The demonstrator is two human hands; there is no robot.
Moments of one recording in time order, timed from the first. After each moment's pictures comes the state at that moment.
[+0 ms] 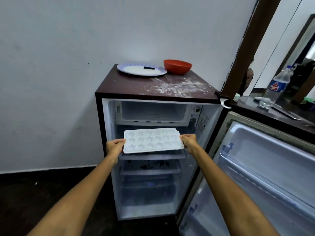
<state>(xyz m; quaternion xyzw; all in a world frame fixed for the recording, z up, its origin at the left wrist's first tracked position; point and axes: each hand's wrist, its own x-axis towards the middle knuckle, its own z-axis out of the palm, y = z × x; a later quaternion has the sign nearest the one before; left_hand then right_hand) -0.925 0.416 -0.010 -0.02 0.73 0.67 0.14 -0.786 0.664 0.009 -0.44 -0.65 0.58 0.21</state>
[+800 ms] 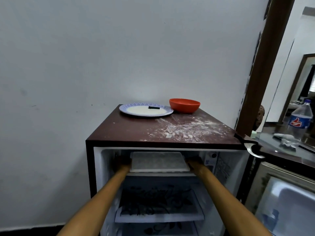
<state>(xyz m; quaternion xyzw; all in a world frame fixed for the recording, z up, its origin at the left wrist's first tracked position) -1.039 0.515 0.037 0.05 0.89 0.46 0.06 -0.899 0.751 0.038 -0.39 -0.70 0.58 0.16</state>
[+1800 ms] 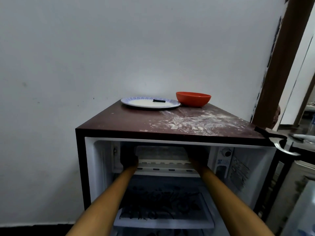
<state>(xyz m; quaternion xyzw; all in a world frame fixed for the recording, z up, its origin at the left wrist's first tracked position) -1.050 0.554 0.003 0.06 0.85 0.50 0.15 -0.922 0.778 -0.026 -0.33 -0.87 0.34 0.12</state>
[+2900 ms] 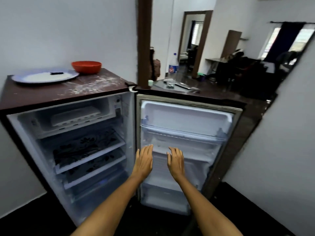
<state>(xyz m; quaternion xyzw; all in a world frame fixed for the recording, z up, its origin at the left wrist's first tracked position) -0.601 0.478 0.000 0.65 0.75 0.14 -0.01 -0.465 0.542 -0.022 -0.54 -0.76 0.15 0.33</state>
